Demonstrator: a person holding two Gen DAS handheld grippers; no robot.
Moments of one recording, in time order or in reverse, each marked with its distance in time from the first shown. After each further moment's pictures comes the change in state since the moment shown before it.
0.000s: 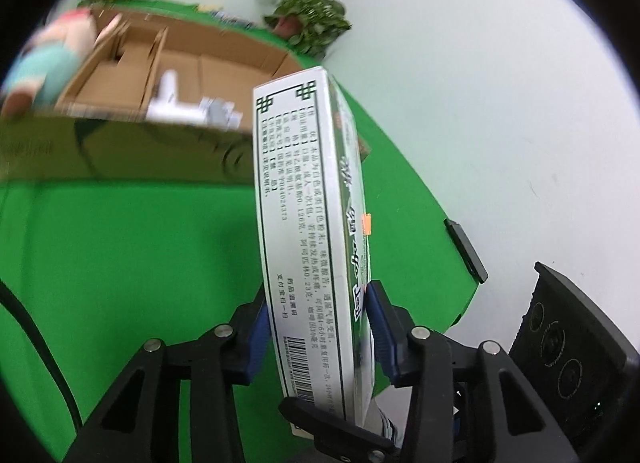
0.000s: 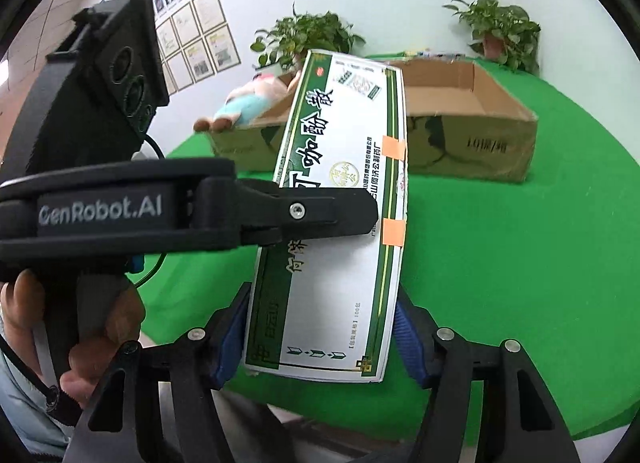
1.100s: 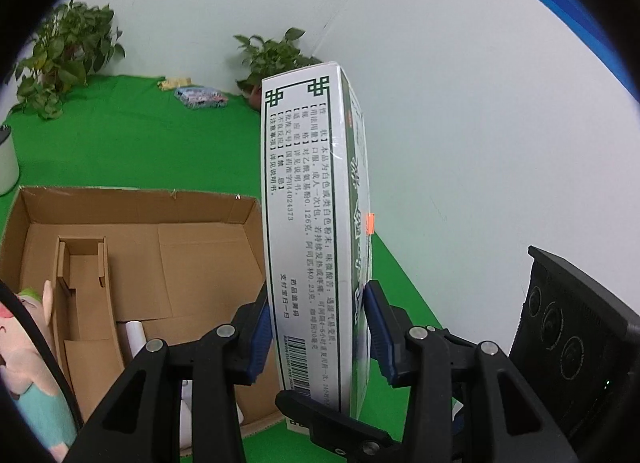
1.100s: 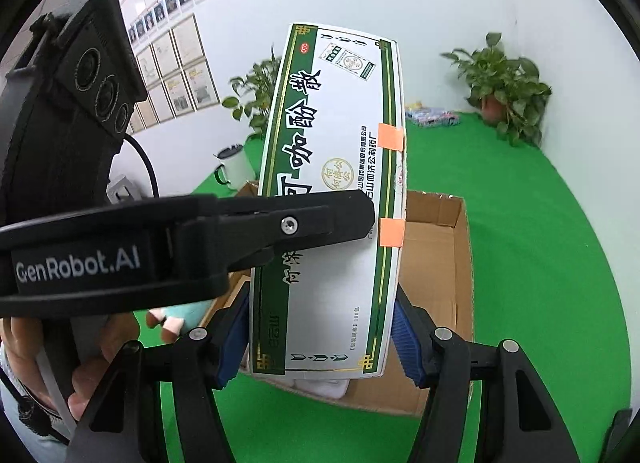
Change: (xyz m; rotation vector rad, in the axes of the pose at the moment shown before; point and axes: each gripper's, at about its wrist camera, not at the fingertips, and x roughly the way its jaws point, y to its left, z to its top) left arm 0.030 -0.020 0.259 0.048 -0.071 -0.002; right arm 0.014 -0.072 0.299 -0.025 -0.008 -0.036
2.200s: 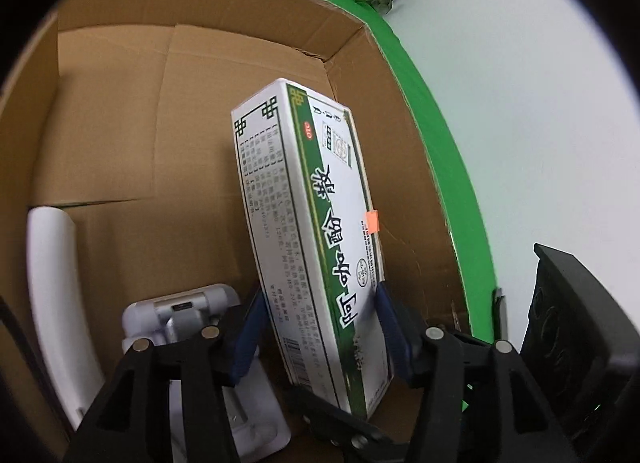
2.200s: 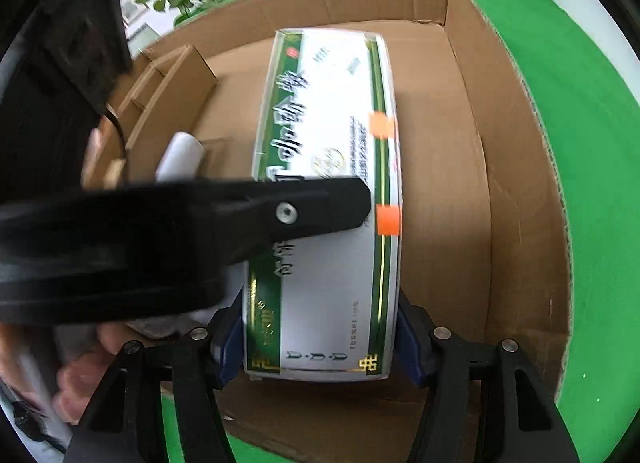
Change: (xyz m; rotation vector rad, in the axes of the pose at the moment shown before) left arm 0.161 0.105 -0.069 -0.227 0.382 0.061; right arm 0.173 -0.065 -0.071 0.162 0.462 -0.023
